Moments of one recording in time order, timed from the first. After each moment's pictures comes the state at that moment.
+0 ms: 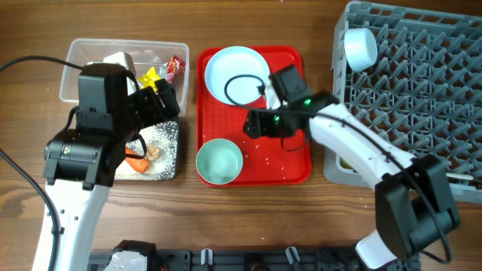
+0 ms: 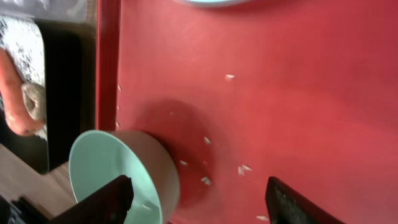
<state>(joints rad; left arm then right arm) -0.15 1.15 1.25 -0.90 0.00 -0.47 0.51 1.74 1.14 -0.58 -0.37 0.43</state>
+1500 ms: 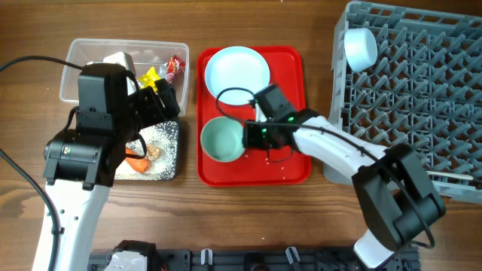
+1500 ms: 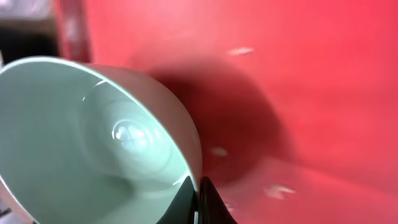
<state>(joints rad) -0.15 1.15 1.25 -0.90 0.00 -0.47 0.55 1.80 1.04 -0.41 -0.36 0.62</state>
